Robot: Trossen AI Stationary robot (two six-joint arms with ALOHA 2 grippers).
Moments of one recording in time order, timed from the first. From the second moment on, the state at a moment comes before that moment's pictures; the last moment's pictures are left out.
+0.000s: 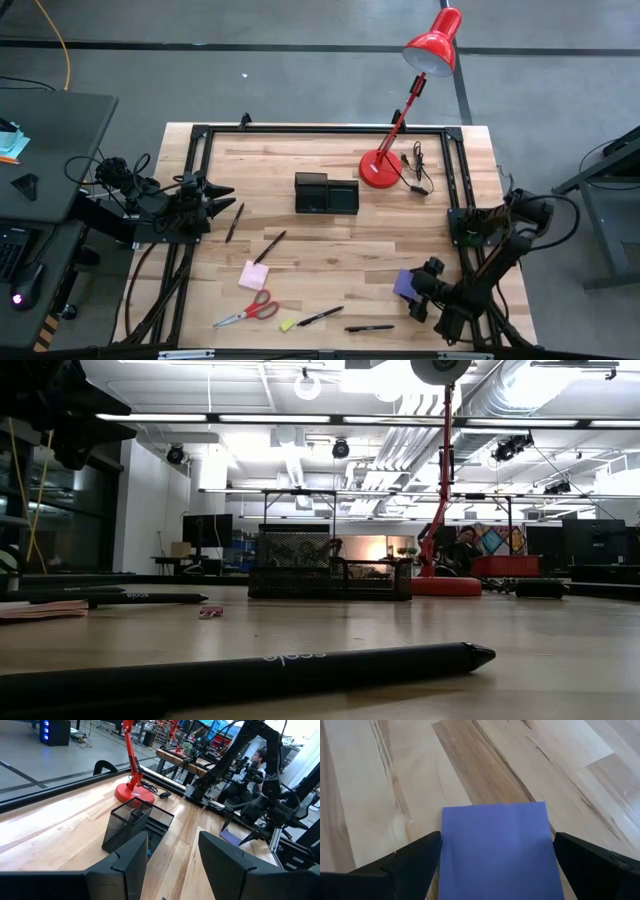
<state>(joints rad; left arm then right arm) -0.46 0.01 0.30 -0.50 -0.84 -0.52 1.11 1.76 0.77 -0.56 0.68 1.58</state>
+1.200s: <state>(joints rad) -0.46 0.01 0.30 -0.50 -0.84 -0.52 1.05 1.80 0.77 -0.55 0.94 1.62</state>
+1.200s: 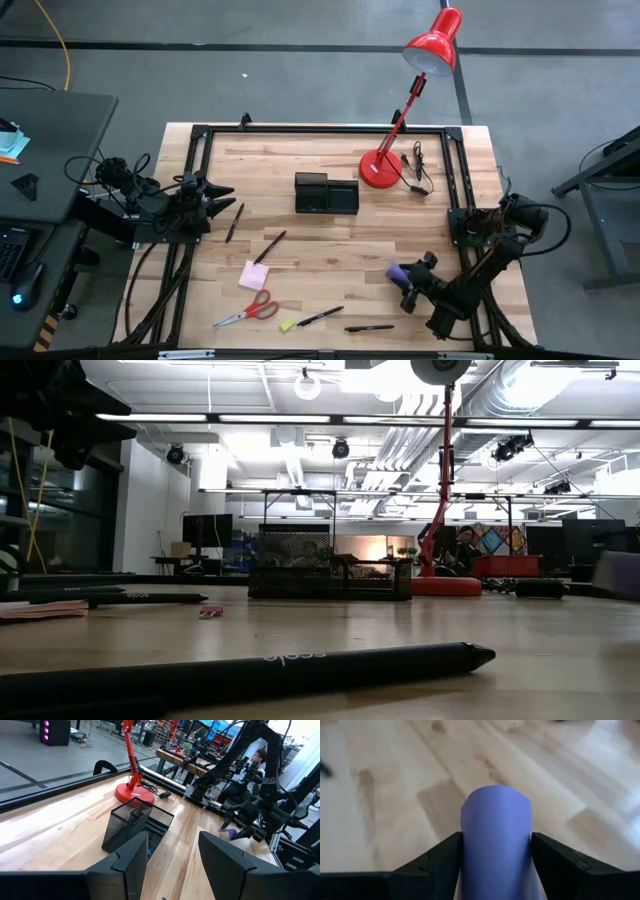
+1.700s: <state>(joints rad) -0.46 0.01 0.30 -0.50 -0.84 -0.52 0.78 1.80 0.77 -0.24 1.05 1.47</state>
